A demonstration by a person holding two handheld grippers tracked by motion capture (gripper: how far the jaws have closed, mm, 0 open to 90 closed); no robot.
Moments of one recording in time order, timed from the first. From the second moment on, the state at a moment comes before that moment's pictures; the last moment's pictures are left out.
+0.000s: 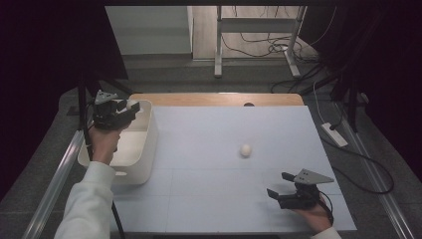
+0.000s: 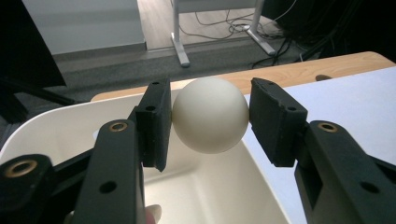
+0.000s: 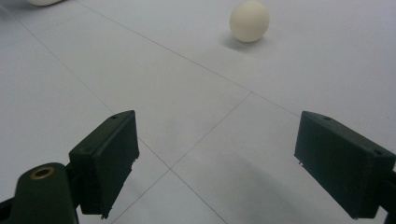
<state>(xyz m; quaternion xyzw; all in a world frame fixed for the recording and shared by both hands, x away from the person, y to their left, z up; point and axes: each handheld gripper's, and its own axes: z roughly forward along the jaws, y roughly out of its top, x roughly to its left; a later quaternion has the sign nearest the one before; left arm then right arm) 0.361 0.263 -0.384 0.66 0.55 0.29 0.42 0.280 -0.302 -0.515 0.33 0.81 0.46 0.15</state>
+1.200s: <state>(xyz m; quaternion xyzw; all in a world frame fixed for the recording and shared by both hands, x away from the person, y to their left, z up) 0.384 0.268 -0.414 0.68 0.59 0.25 0.34 0.280 -0.302 -0.516 0.33 0.81 0.46 0.15</state>
